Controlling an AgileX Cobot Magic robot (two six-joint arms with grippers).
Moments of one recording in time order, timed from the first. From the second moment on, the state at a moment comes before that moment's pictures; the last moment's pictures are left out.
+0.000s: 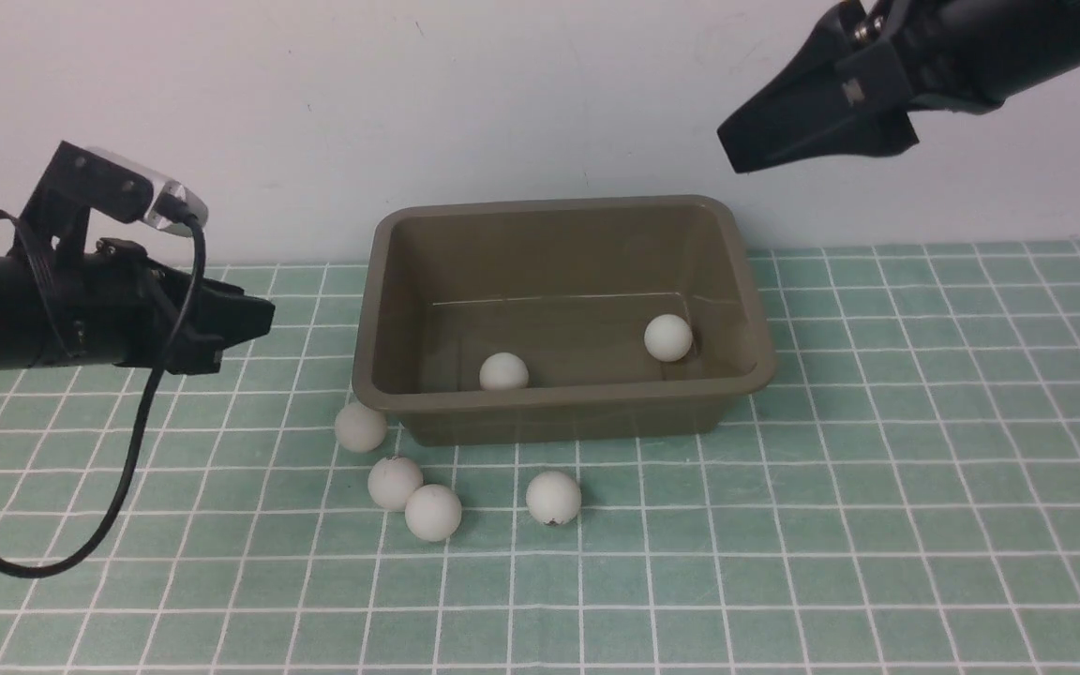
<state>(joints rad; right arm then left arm) 0.28 1.50 -1.65 0.64 1.26 -0.60 0.22 1.63 -0.96 -1.23 0.67 1.73</state>
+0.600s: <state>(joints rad) 0.28 1.50 -1.65 0.64 1.26 -0.60 0.22 1.74 -1.11 -0.88 0.77 1.18</state>
